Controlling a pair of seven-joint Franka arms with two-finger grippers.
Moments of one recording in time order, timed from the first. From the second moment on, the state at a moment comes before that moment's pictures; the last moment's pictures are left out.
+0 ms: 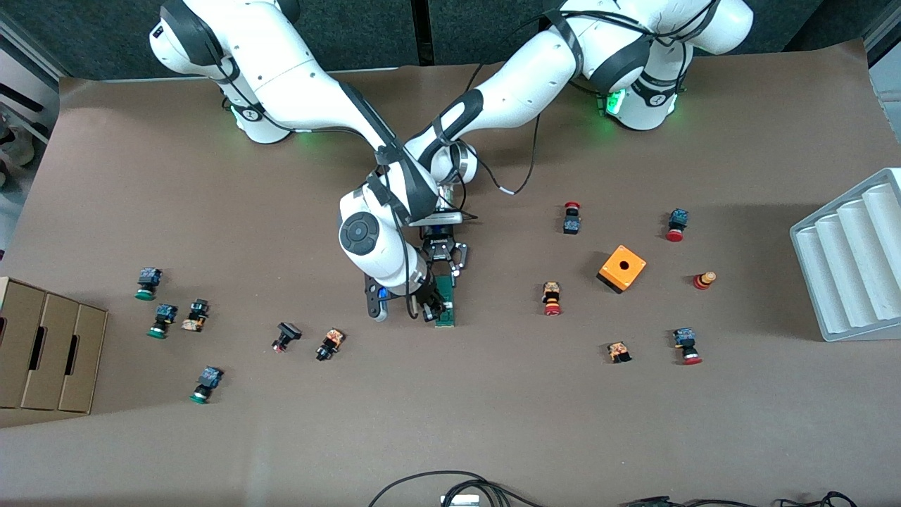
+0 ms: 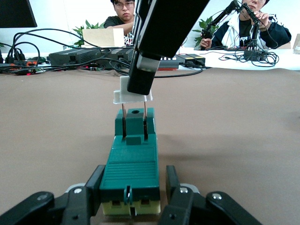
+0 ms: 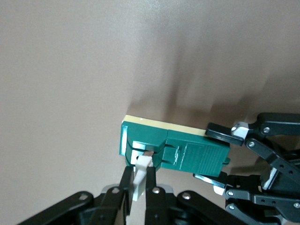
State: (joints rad) left arm -0.88 1.01 -0.28 -1.59 1.94 1.88 -2.51; right arm 0.78 0.70 -0.15 -1.60 0.48 2.51 1.71
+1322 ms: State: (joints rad) left arm -0.88 1.02 -0.28 -1.59 1.94 1.88 -2.51; right arm 0.77 0.78 -0.17 -1.51 0.48 2.52 1.71
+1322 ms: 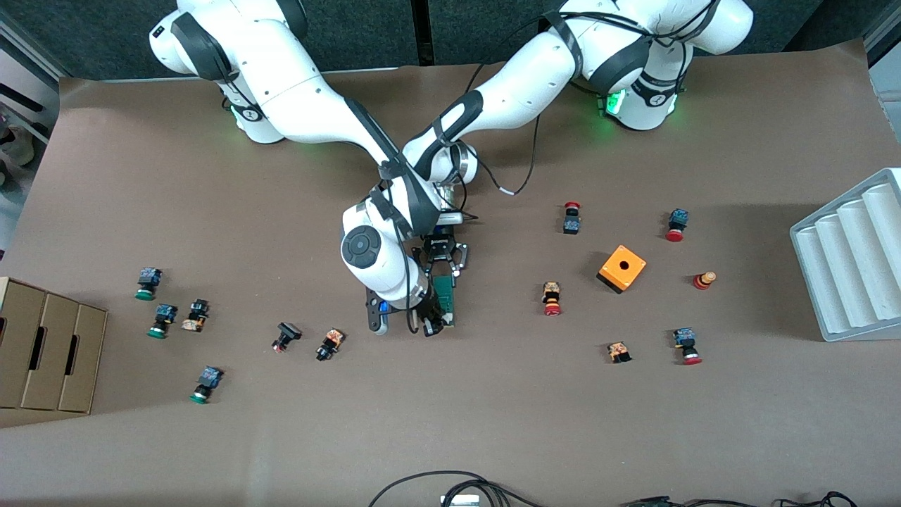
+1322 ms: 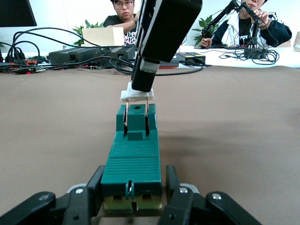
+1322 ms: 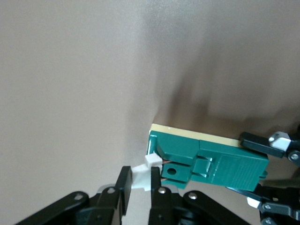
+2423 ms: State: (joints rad) left arm -0.88 1.02 -0.28 -1.59 1.94 1.88 -2.51; right arm 0.76 0.81 -0.19 -1.46 0.48 2.49 1.71
